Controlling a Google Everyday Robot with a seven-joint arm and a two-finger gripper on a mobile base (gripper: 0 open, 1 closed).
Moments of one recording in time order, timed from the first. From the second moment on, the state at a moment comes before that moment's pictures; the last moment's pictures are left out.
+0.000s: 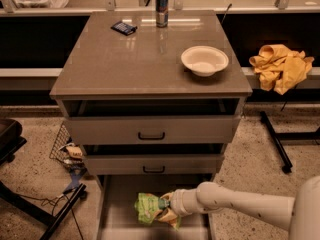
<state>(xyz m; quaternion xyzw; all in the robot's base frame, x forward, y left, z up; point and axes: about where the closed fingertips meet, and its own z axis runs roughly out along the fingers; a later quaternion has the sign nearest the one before) 0.486 -0.009 0.311 -0.63 0.66 0.22 0.34</state>
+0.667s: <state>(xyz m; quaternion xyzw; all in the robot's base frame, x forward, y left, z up) 0.462 -0.028 0.415 -0.61 0.66 0.24 0.38</state>
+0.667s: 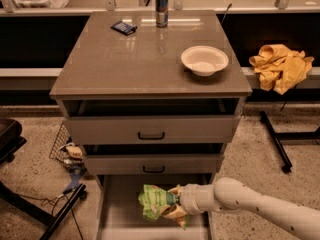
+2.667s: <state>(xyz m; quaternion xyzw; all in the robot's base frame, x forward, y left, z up) 0.479 -0.019 0.781 -0.56 0.67 0.20 0.46</state>
